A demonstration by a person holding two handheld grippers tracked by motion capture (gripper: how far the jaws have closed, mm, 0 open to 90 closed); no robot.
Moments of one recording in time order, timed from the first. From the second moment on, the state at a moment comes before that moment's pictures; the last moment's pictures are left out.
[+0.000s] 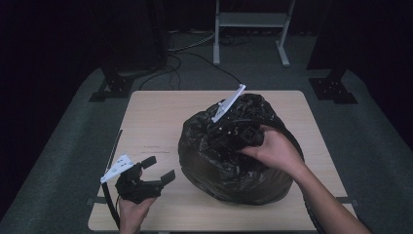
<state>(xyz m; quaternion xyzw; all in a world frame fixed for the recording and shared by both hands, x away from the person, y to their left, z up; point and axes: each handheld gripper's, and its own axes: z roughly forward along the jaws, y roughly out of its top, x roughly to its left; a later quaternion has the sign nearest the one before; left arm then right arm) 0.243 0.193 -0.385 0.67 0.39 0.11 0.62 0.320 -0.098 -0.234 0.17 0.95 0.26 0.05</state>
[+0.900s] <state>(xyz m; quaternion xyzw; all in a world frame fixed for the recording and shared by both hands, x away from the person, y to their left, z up) 0.243 0.119 -0.401 0.75 0.28 0.17 0.57 0.316 -0.111 -0.236 0.17 0.94 0.28 0.06</state>
